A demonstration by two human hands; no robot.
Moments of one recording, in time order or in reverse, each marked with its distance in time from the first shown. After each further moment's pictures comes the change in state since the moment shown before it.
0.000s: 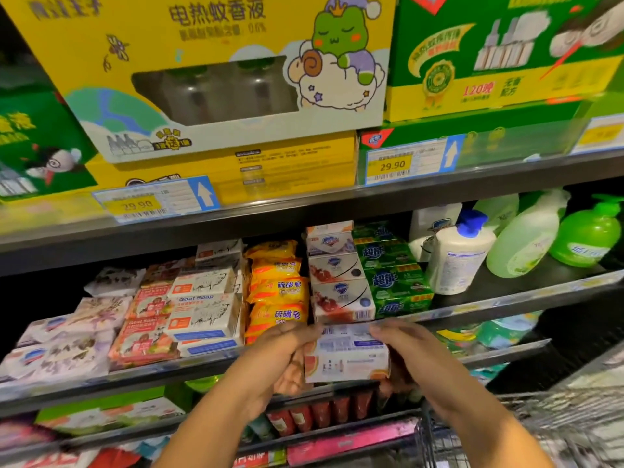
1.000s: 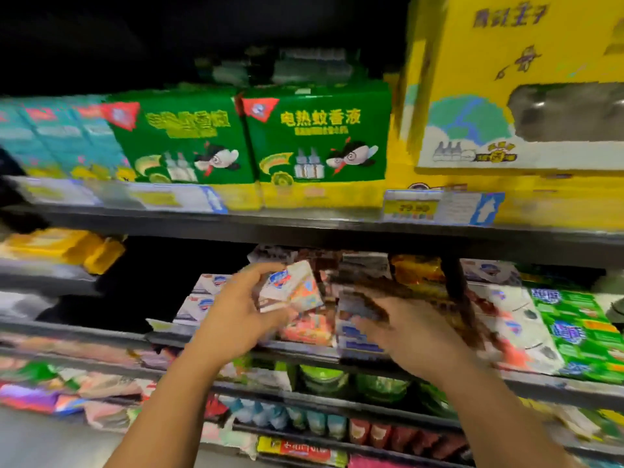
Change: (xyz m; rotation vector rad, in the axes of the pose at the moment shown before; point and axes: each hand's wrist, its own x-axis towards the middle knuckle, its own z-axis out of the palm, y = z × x) left_hand -0.050 0.009 -0.259 0.576 0.509 0.712; right_hand 0.060 -0.070 0.215 -1.156 -0.235 -0.335
